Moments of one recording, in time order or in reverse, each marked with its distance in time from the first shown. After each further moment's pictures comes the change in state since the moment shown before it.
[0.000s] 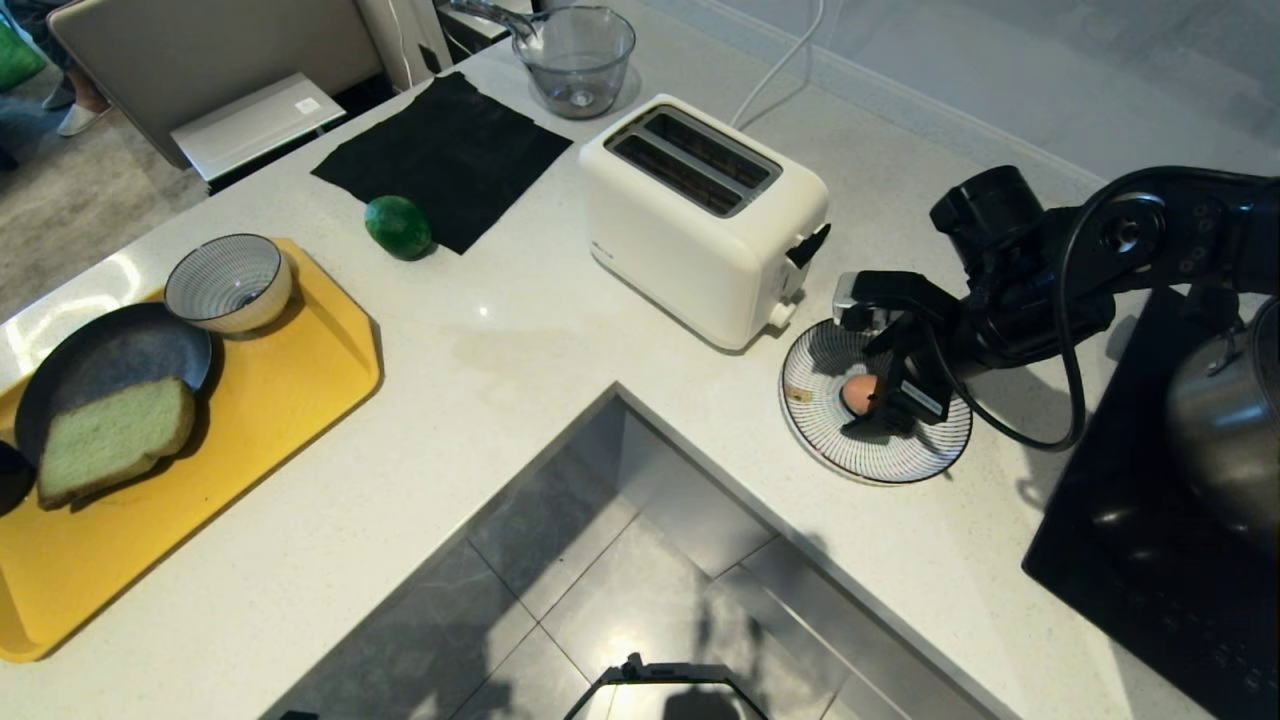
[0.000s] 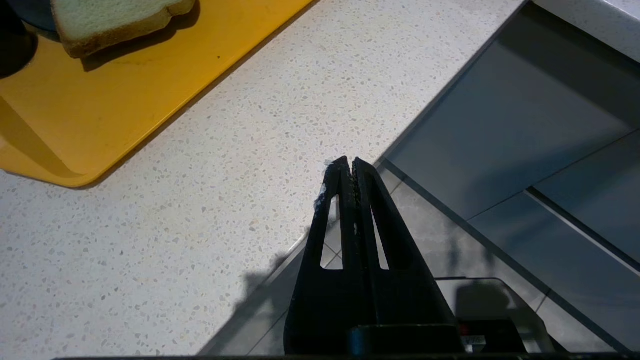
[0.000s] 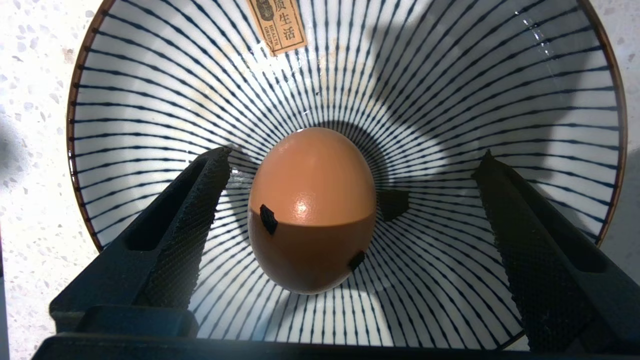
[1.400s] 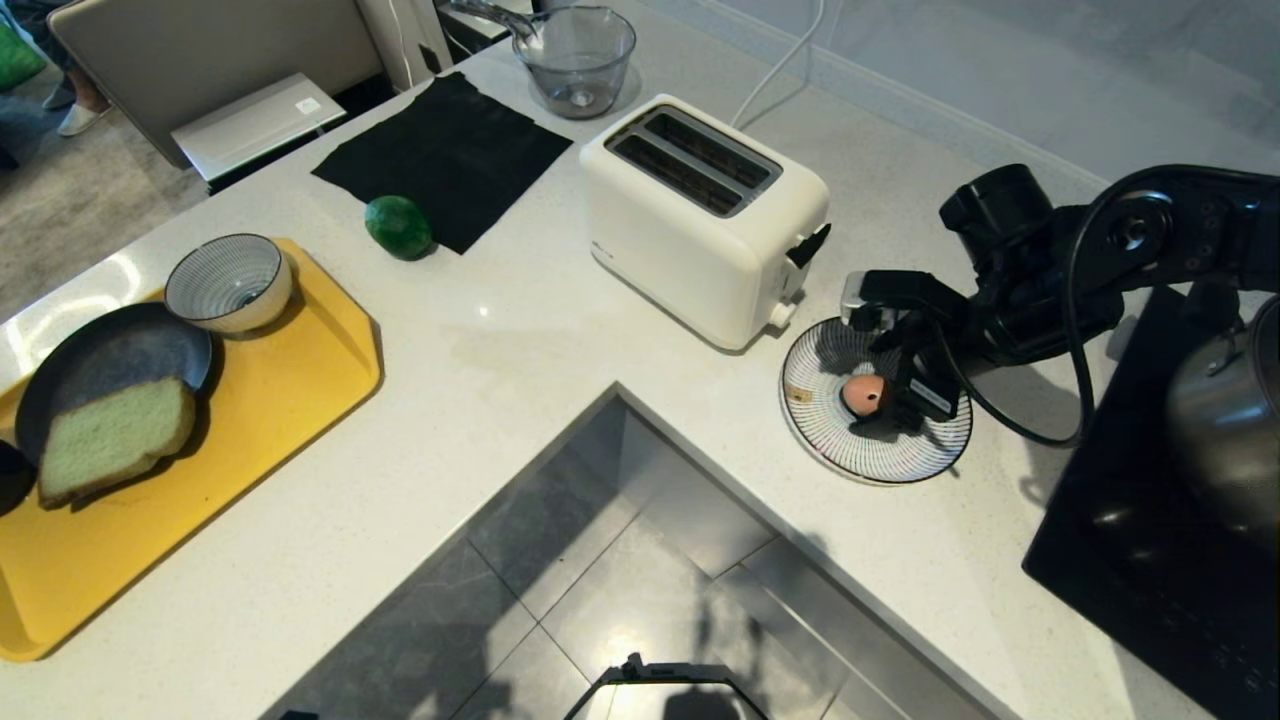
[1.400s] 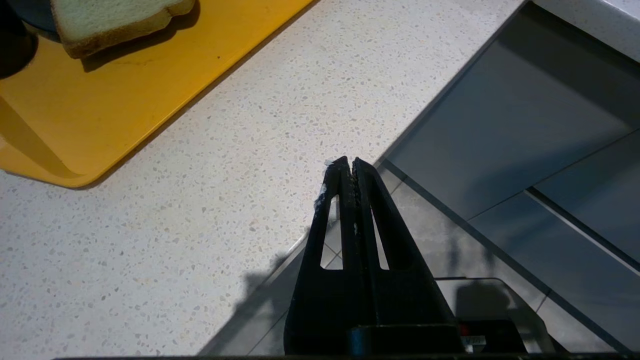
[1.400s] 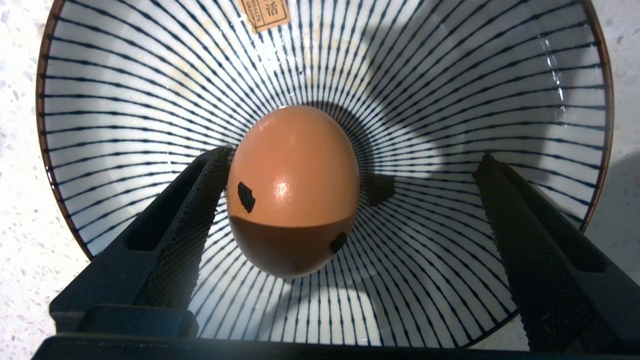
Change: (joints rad) left arm 0.000 0.000 0.000 0.000 0.000 0.000; right arm -0.021 -0.002 -0.002 0.002 0.001 -0.033
